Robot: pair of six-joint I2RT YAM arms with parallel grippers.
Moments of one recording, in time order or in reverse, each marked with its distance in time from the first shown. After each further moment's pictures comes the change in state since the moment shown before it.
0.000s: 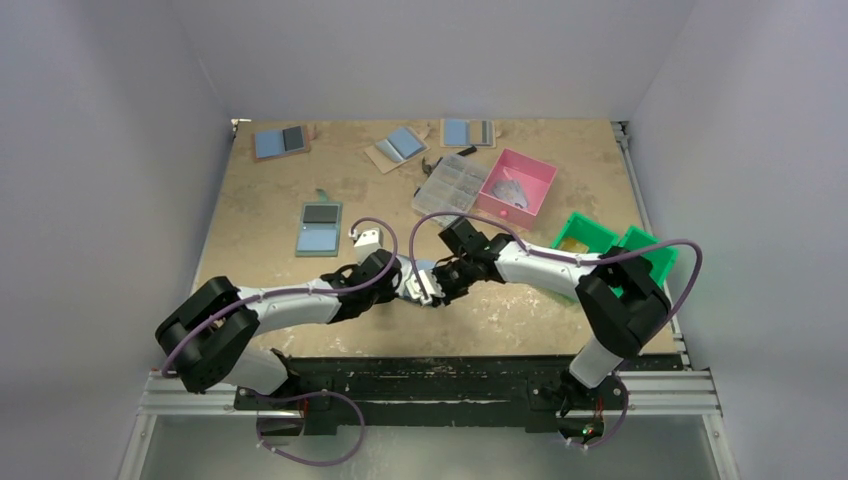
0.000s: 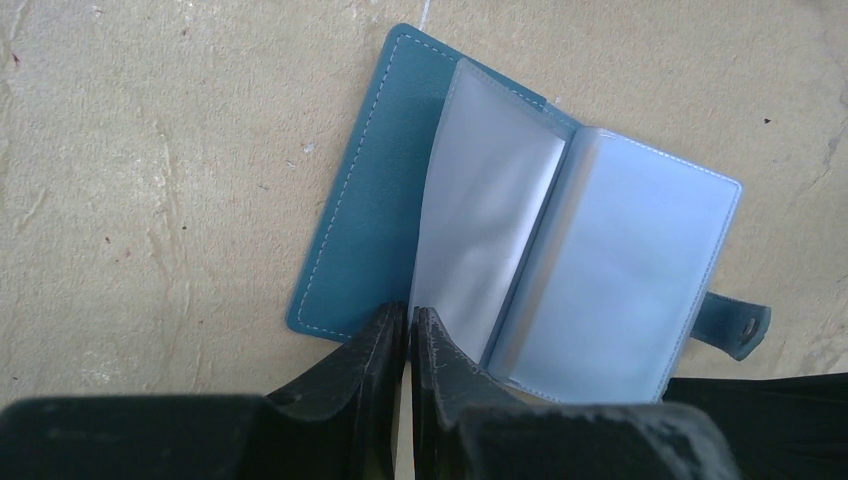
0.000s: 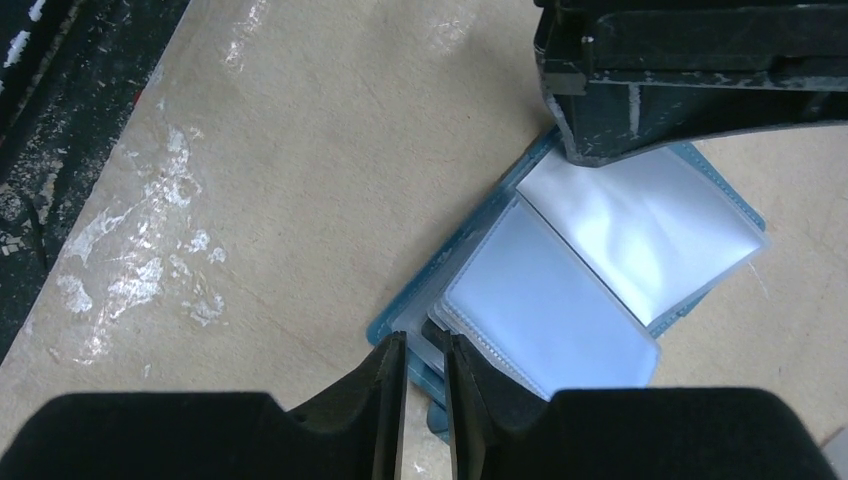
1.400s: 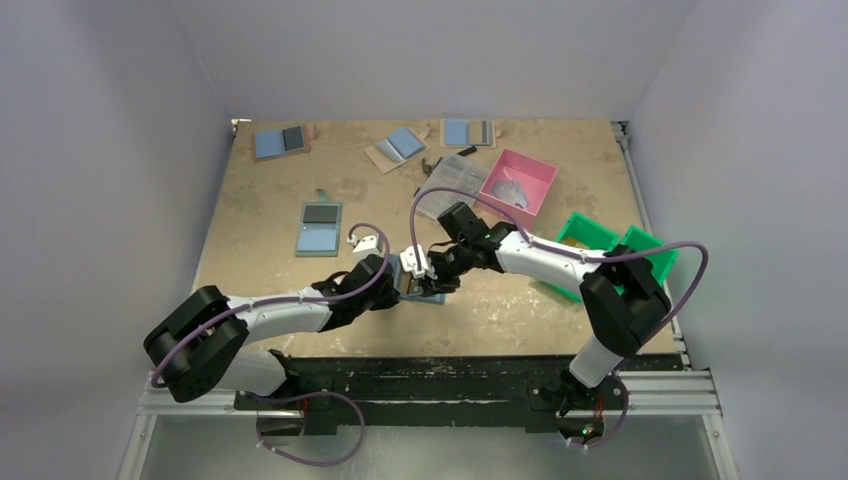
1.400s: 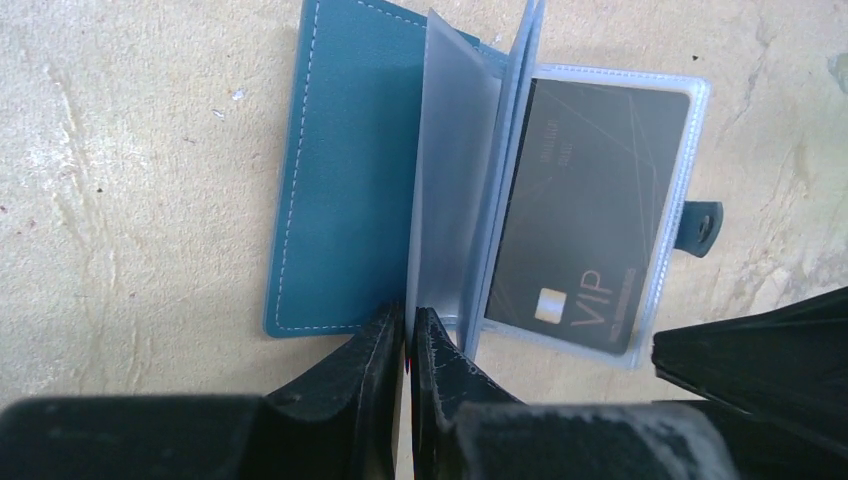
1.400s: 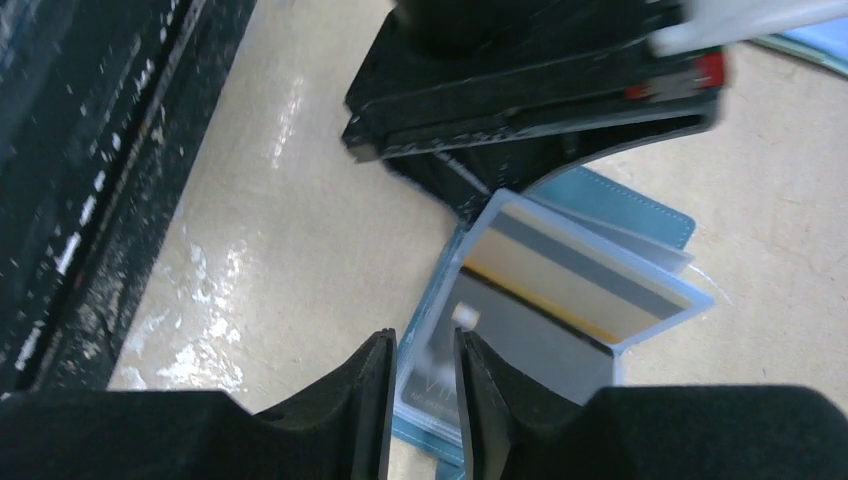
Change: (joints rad) left arm 0.005 -0.071 -0.086 0.100 0.121 0.000; right arm -0.014 0.008 0.077 0.002 -0.095 0.199
